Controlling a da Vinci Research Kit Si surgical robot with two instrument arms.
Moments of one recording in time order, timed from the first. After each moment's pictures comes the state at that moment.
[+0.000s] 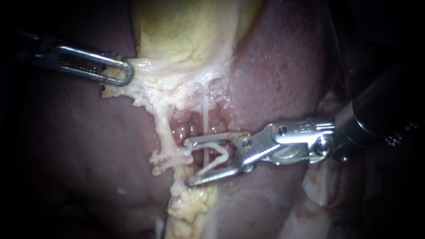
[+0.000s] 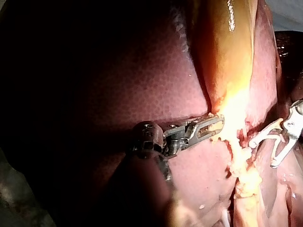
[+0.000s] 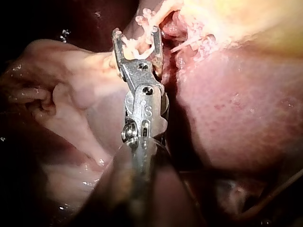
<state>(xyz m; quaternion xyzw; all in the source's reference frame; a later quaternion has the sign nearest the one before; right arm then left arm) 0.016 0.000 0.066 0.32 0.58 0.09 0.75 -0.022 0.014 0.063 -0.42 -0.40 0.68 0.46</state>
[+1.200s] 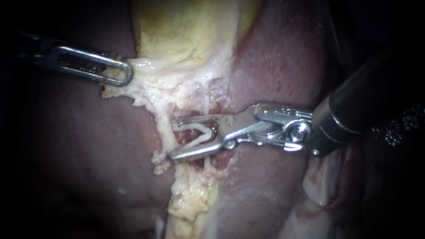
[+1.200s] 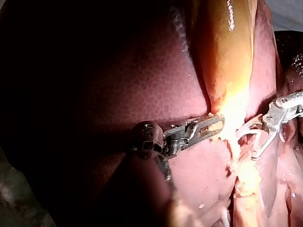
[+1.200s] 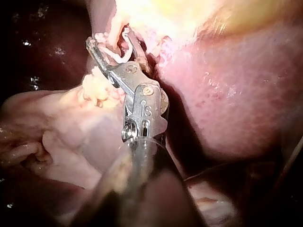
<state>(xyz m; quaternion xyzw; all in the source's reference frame) 0.019 0.003 0.071 0.37 0.57 0.19 0.71 -0.022 0.014 0.063 -0.42 -0.40 0.68 0.46</state>
